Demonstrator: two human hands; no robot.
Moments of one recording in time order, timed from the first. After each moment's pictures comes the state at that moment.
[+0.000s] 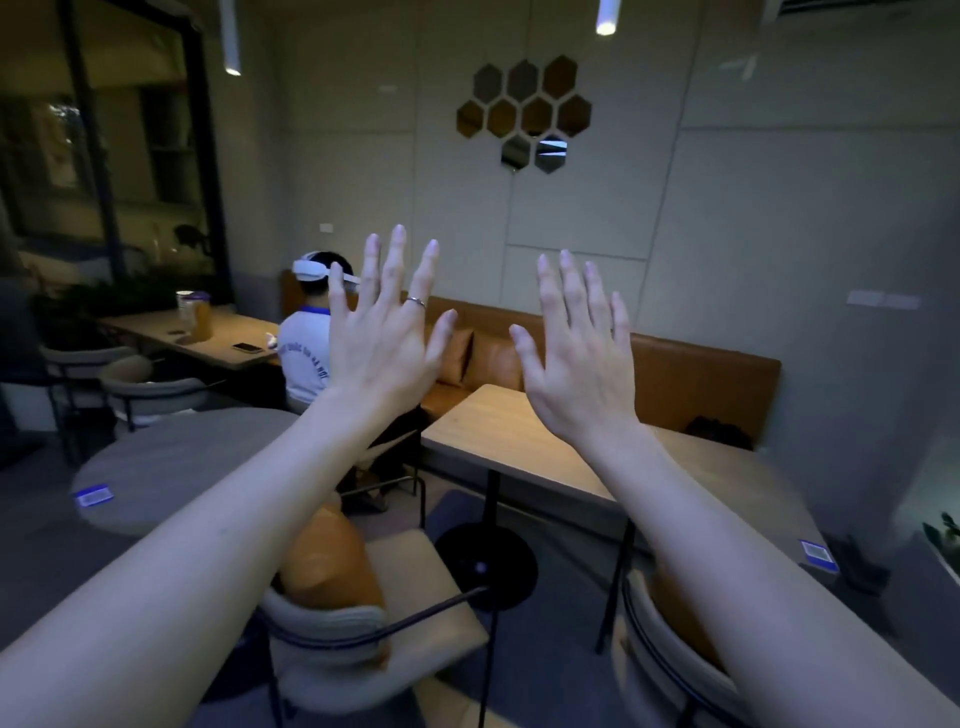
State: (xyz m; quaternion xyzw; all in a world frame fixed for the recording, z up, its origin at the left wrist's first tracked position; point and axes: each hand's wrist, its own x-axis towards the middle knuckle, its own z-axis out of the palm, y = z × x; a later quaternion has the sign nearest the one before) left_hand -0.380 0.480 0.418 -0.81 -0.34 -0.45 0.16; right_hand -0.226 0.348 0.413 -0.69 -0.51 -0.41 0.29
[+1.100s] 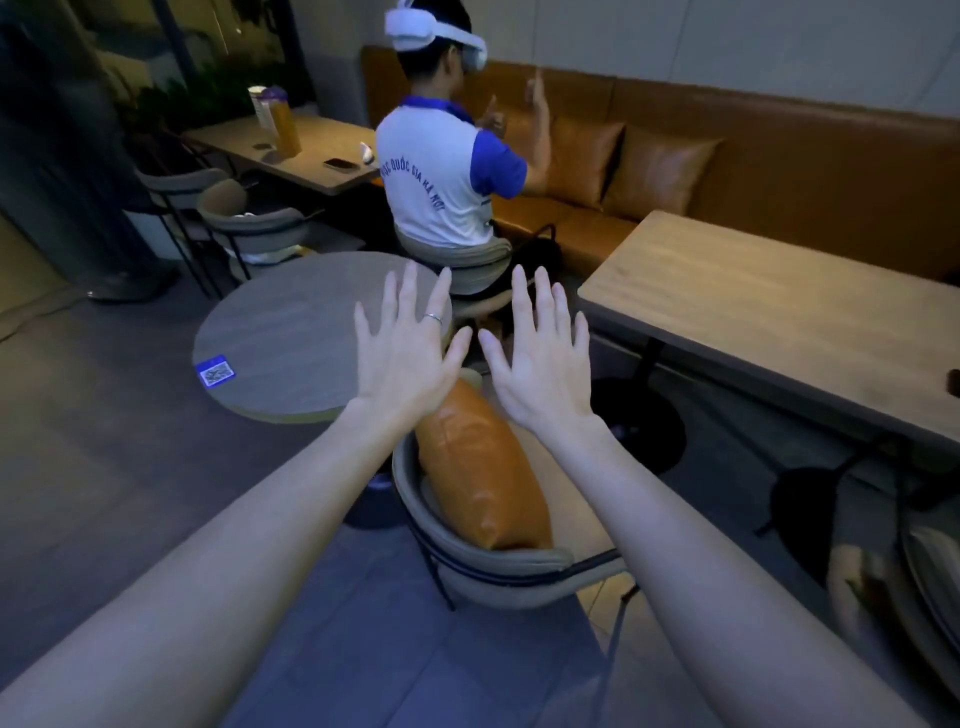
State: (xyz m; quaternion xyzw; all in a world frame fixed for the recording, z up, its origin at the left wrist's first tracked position) left_hand -0.417 0.847 0.171 -0.86 -0.47 -0.20 0.02; right_hand -0.279 0.769 0.154 -0.78 -0.55 -0.12 0.29
